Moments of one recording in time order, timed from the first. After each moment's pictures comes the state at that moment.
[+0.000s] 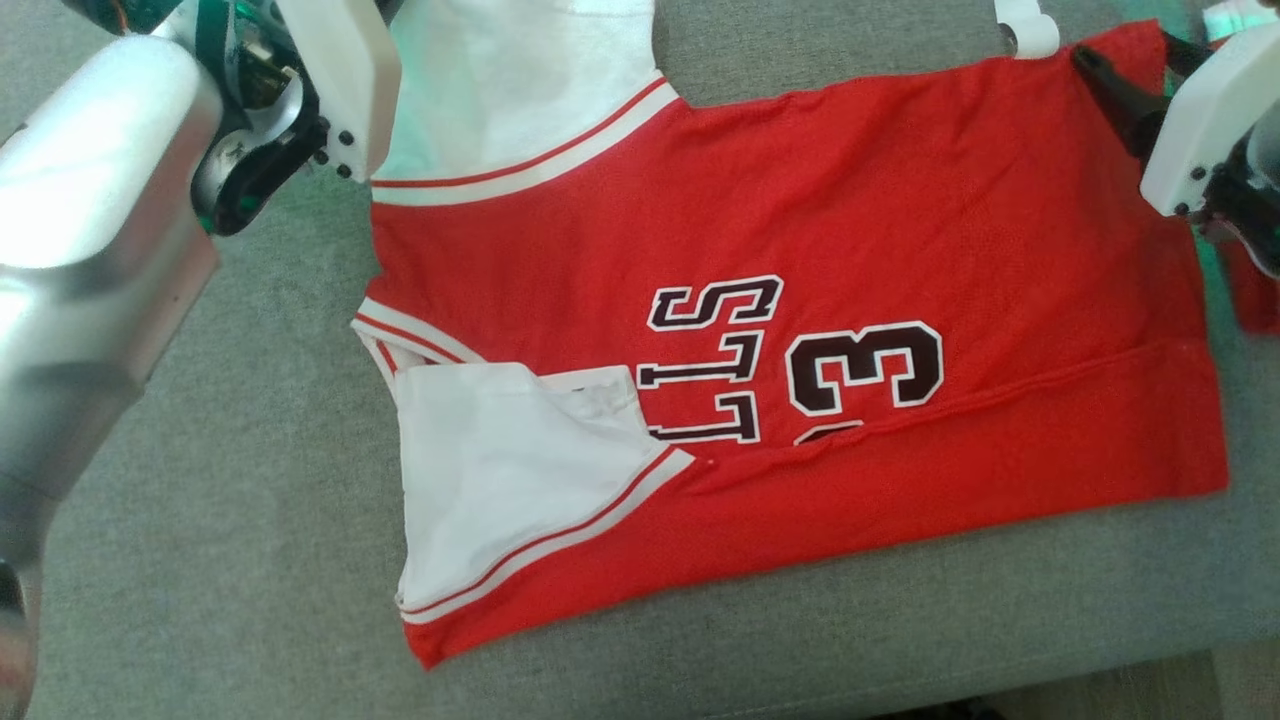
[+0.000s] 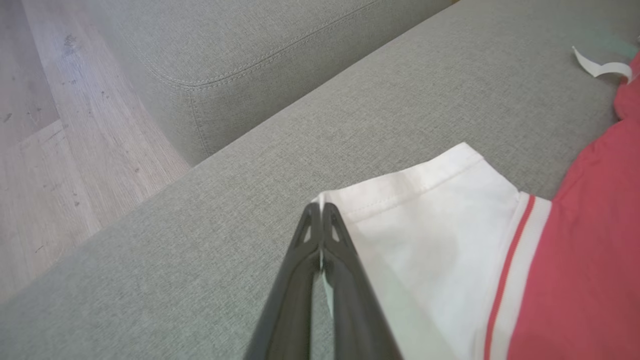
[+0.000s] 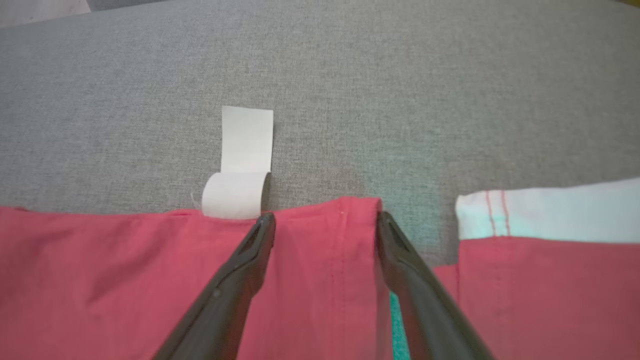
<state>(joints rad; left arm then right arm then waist) -1.24 0.46 -0.99 0.54 -0.83 -0.12 0.45 -0.91 -0.52 0.49 0.64 0.73 0.12 0.47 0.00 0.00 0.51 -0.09</state>
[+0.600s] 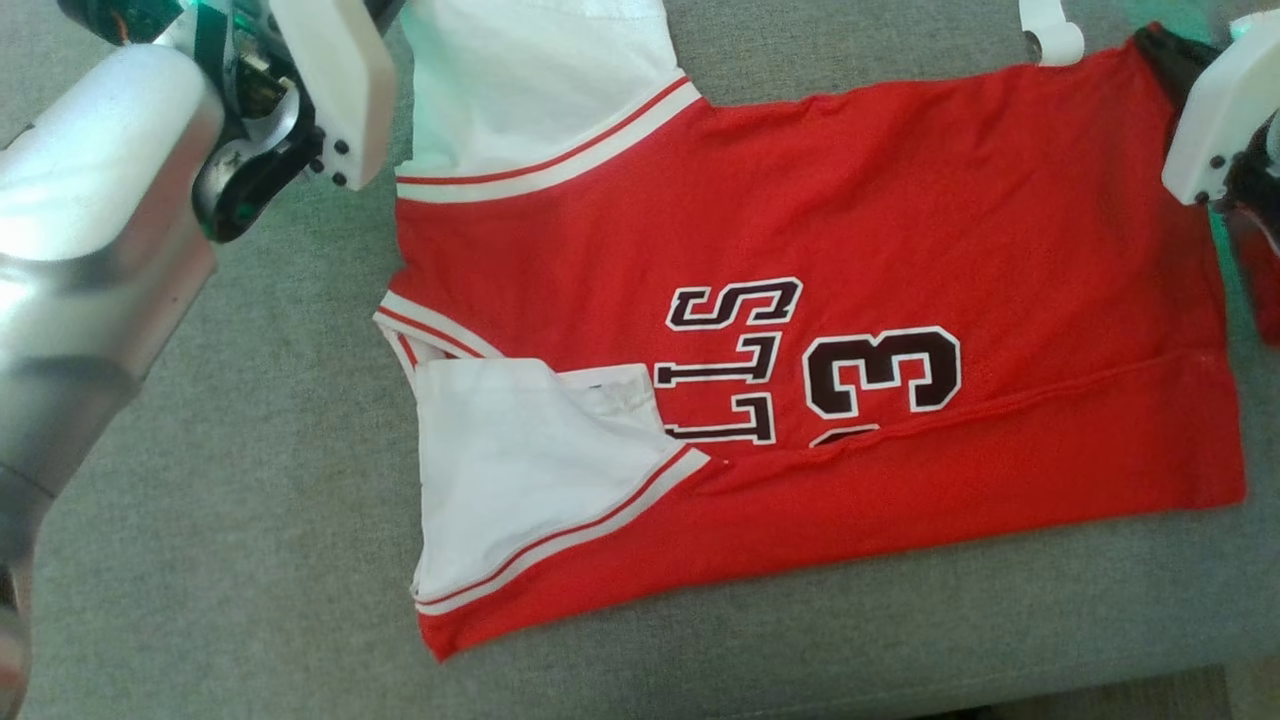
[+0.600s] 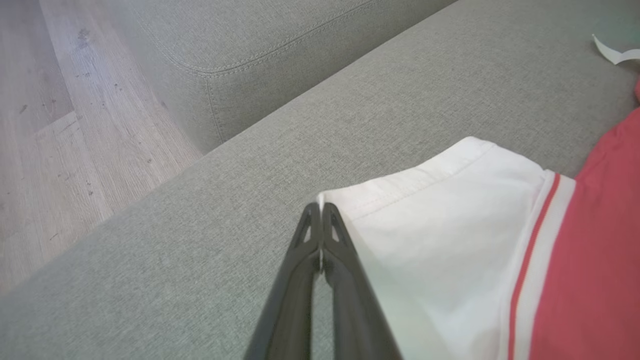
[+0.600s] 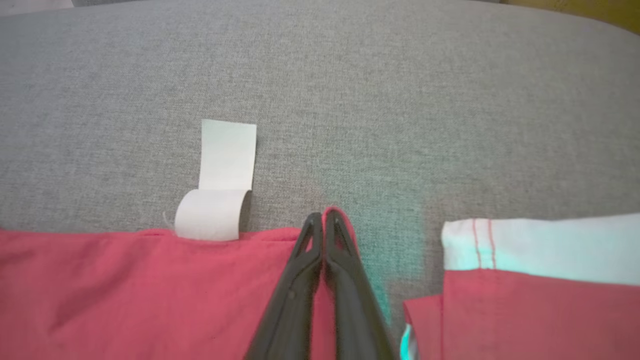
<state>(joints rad) -1.27 0.46 -1.08 0.60 -0.89 -0.13 0.38 -0.99 -0.55 0.61 0.76 0.77 0.12 0.40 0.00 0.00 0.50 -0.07</state>
